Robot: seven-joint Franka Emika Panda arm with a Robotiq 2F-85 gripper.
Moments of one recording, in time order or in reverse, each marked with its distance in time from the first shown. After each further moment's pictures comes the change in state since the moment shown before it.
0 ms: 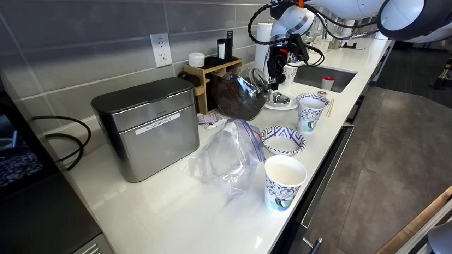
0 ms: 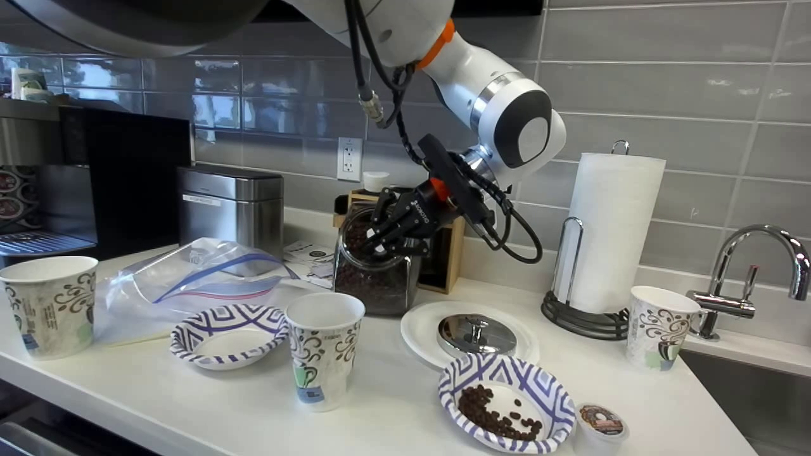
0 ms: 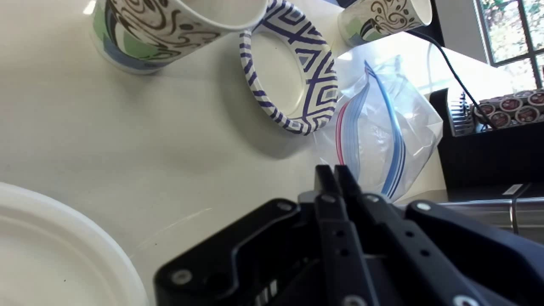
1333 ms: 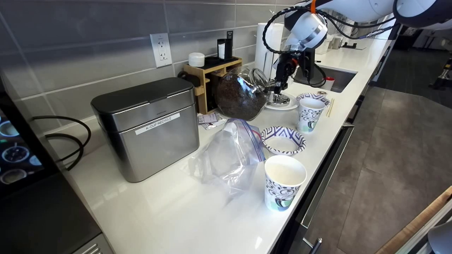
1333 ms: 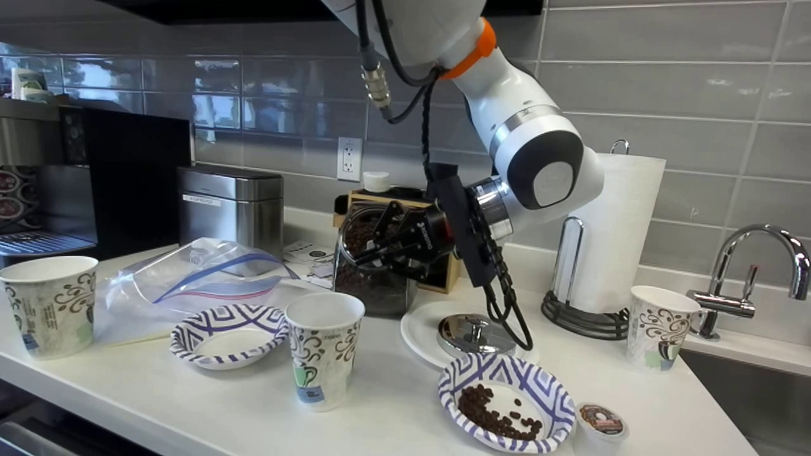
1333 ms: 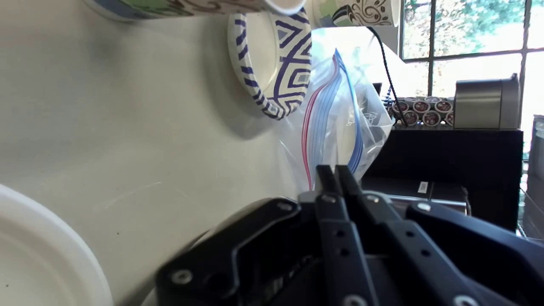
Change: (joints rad) arm -0.081 -0.092 -0.030 -0.279 0.202 0.107 -0.335
